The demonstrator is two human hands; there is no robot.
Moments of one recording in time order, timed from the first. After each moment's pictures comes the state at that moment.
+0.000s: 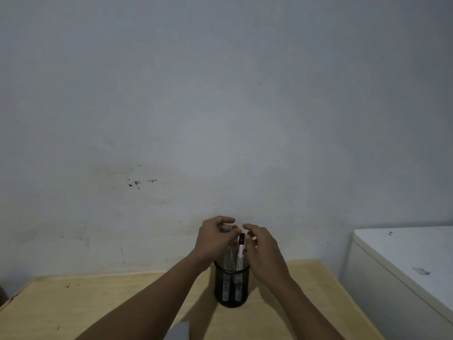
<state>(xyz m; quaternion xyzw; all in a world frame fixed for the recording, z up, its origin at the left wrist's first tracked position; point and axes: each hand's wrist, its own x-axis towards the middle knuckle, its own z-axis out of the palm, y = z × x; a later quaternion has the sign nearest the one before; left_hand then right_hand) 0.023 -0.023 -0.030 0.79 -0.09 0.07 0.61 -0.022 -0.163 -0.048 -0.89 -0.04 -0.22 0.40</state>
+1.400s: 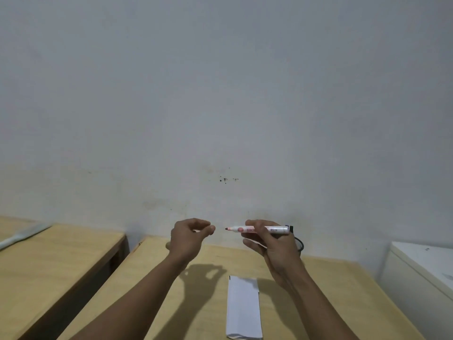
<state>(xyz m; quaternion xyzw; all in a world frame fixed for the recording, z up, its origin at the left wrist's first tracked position) -0.158 0.193 -0.007 0.75 0.05 0.21 0.62 -0.174 -0.018 0.014 -0.55 -0.11 -0.05 0.83</state>
